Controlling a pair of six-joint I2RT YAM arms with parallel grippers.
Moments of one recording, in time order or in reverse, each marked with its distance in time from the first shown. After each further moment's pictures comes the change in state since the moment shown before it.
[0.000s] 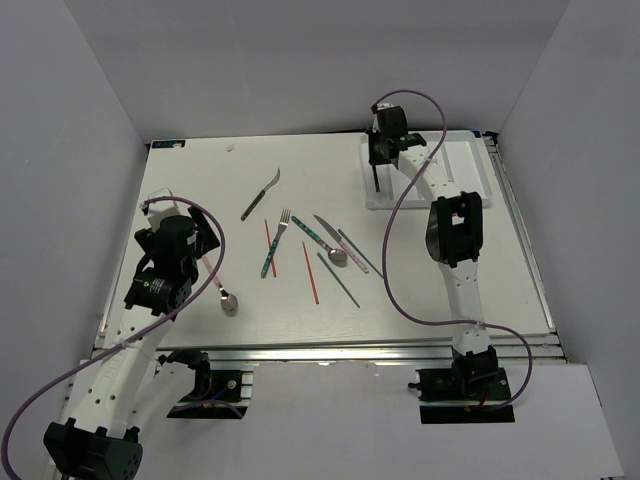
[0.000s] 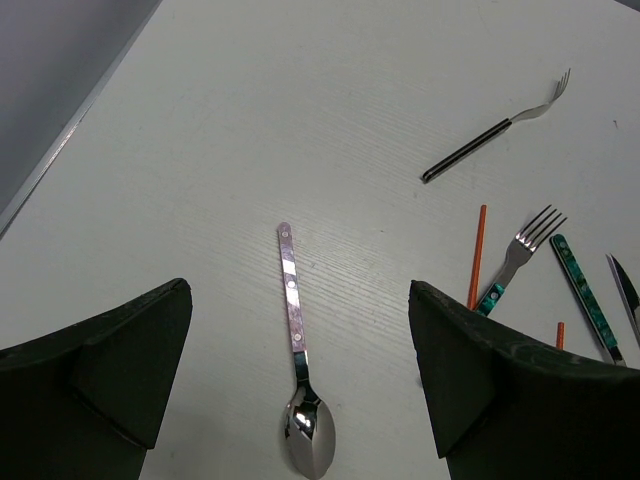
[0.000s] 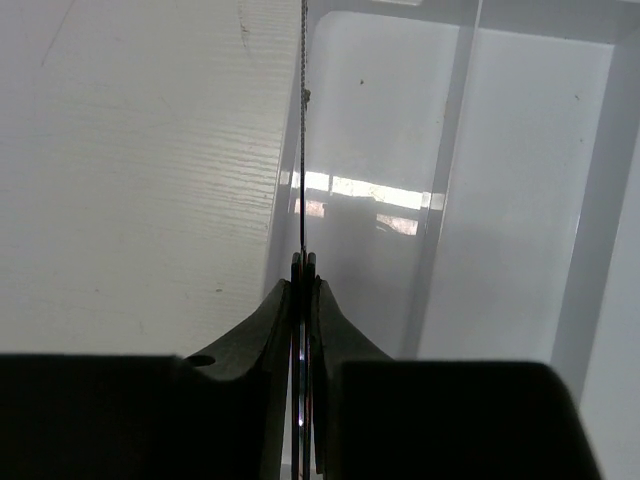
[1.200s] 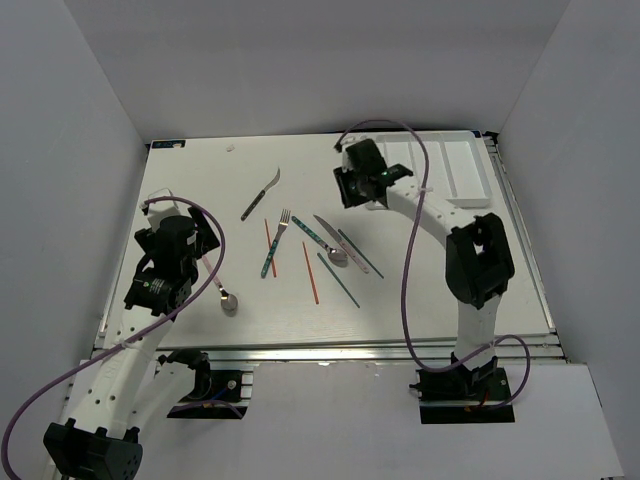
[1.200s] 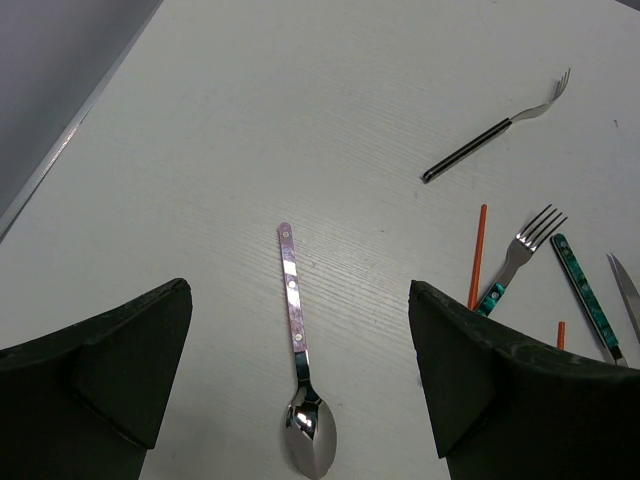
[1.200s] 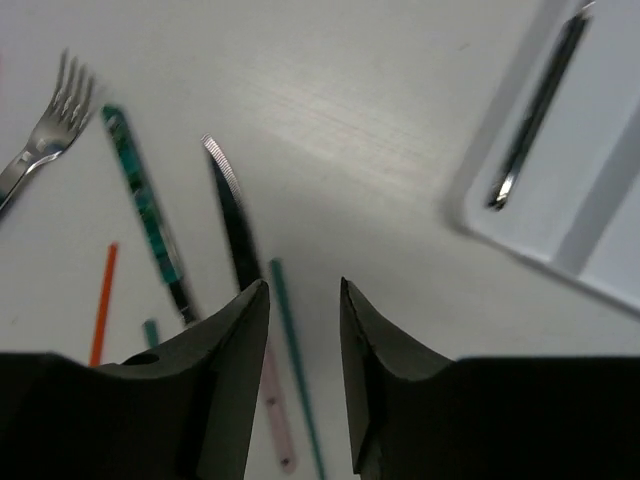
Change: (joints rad) left arm 0.000 0.001 0.000 0.000 0.002 0.004; right arm 0.205 -0.469 -0.606 0.042 0.009 -0.044
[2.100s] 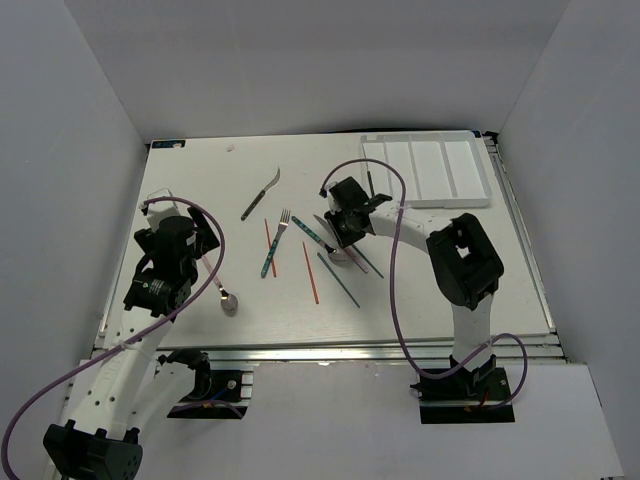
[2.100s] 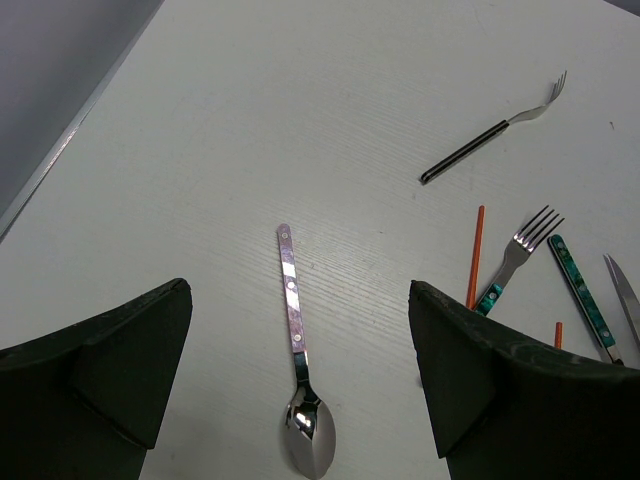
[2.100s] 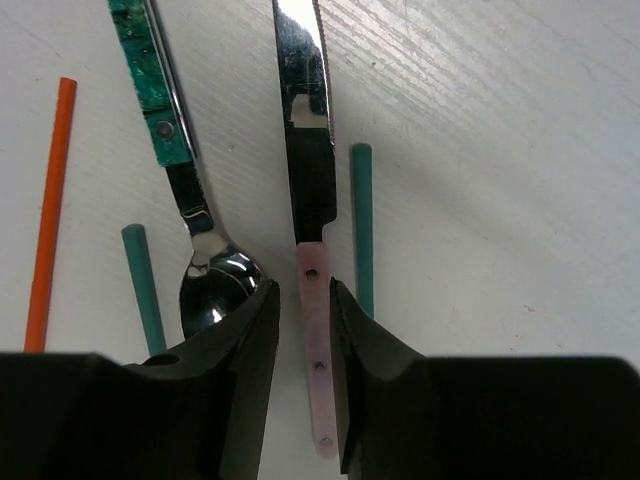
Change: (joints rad) left arm 0.000 -0.006 0.000 0.000 0.001 0.000; right arm 0.142 -0.010 -0.261 0.036 -0.034 -0.020
